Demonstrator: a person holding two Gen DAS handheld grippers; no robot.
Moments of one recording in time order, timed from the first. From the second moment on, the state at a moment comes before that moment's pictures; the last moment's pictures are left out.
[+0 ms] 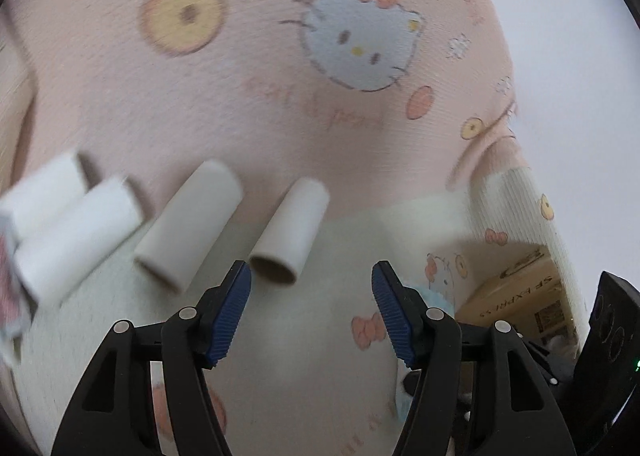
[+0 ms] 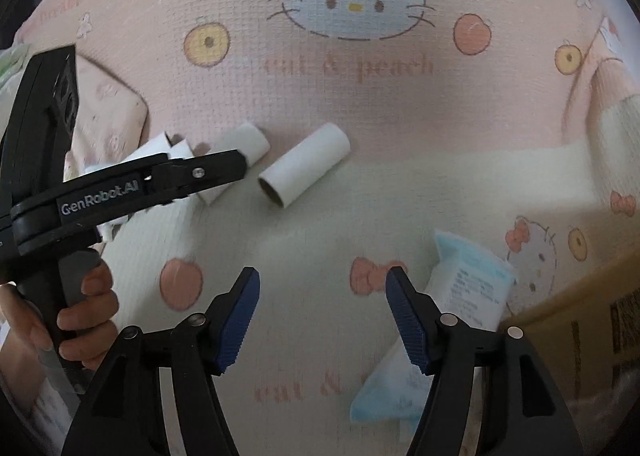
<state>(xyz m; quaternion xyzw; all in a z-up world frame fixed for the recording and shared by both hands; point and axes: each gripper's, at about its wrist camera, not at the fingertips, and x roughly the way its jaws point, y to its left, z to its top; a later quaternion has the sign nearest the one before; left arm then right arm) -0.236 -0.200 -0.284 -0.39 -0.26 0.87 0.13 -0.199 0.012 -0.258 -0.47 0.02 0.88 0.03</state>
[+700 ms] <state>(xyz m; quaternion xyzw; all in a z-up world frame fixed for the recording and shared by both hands) -0.287 -0.204 -0.327 -0.46 -0.33 0.82 0.12 -0.267 0.014 -0.289 -0.46 0.03 0.89 -0.01</state>
